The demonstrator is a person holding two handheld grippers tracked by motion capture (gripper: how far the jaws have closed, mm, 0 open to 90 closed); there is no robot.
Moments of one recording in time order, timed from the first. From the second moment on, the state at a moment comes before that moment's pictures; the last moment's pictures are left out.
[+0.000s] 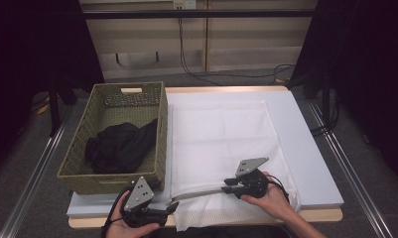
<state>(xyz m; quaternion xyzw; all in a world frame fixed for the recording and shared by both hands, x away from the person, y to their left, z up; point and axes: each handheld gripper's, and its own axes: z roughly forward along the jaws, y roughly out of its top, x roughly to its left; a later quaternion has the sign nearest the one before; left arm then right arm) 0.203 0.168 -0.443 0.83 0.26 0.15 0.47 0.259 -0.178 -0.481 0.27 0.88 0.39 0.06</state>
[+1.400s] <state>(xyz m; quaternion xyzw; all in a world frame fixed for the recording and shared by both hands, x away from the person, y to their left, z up) 0.199 0.167 -0.447 0.85 0.25 0.14 0.45 0.280 -0.182 -0.481 0.28 0.88 0.36 0.10</state>
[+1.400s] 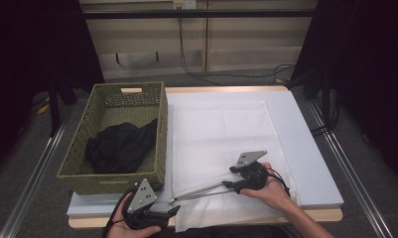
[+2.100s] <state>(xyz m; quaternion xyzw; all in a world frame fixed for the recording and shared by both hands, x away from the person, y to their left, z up) 0.200 0.155 -0.446 0.85 0.25 0.15 0.45 0.297 -0.188 -0.478 0.29 0.89 0.35 0.08</state>
